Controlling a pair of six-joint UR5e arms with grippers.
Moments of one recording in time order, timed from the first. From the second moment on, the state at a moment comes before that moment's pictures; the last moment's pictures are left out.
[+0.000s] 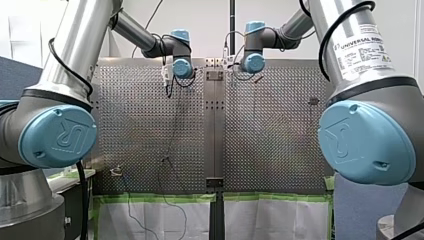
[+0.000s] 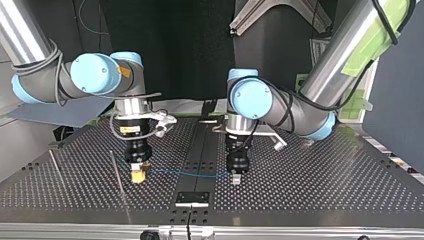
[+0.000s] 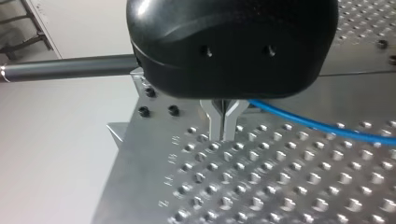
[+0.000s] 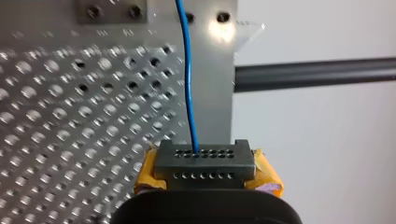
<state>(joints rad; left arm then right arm) -0.40 -1.88 -1.40 -2.81 -1.90 -1.59 2.13 -1.20 1.30 -0.36 1.64 1.55</state>
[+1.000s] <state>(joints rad) -0.47 -1.91 -1.20 -2.94 -1.81 -1.61 2.00 -1.26 1.30 -0.31 1.64 1.61</state>
